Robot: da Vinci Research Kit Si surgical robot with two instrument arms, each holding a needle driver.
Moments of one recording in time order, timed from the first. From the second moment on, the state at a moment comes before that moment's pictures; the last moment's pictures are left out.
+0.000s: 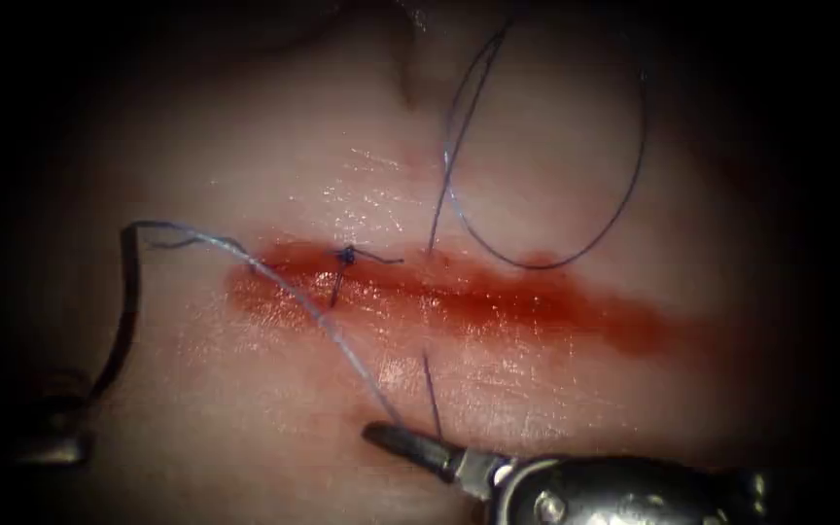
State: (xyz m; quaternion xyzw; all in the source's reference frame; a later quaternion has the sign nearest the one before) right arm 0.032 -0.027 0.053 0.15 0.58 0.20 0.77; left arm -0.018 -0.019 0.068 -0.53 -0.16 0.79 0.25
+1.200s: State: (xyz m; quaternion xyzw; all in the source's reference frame) right arm 0.028 -0.025 0.060 0.09 0.52 0.16 0.84; left arm -0.016 -0.018 0.070 -0.54 -0.14 0.79 0.25
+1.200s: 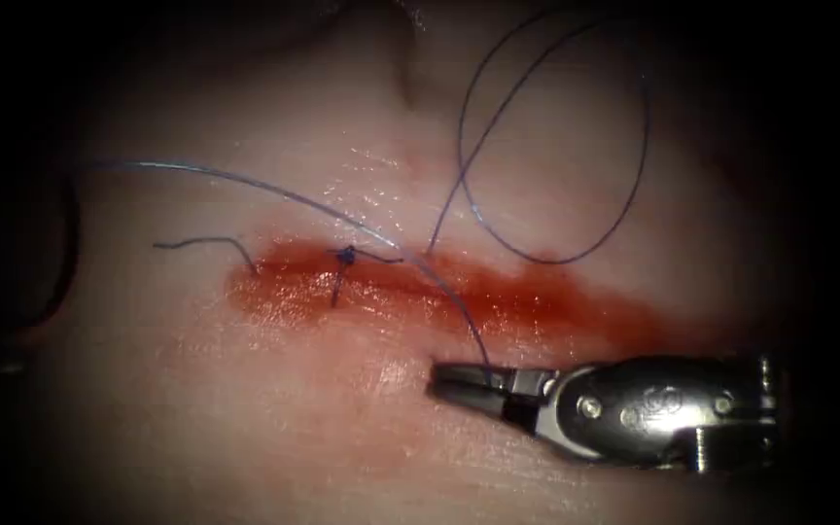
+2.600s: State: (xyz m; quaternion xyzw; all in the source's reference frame) right arm 0.028 -0.027 0.053 0.02 0.54 0.10 0.84; left arm -0.012 -0.017 0.074 -0.56 -0.10 0.79 0.24
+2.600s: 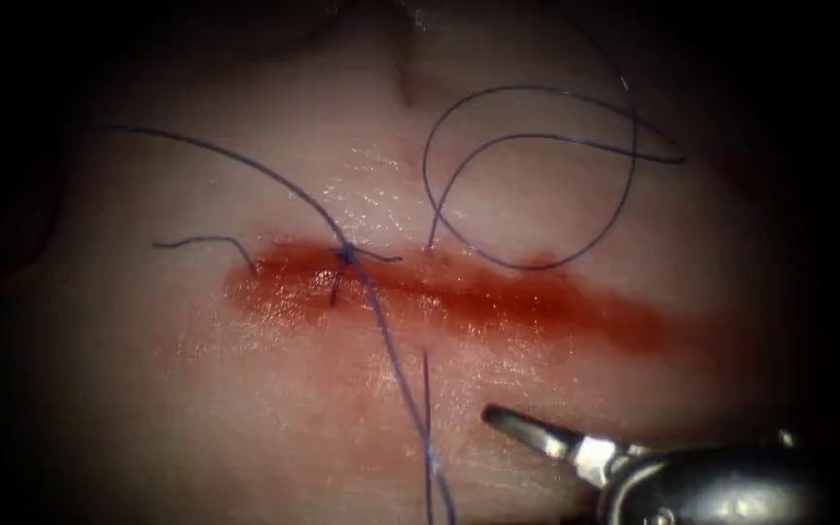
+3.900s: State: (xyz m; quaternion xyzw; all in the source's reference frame) right arm 0.028 -0.033 0.053 0.13 0.51 0.01 0.85; left arm -0.013 -0.018 0.075 -0.56 -0.10 0.79 0.25
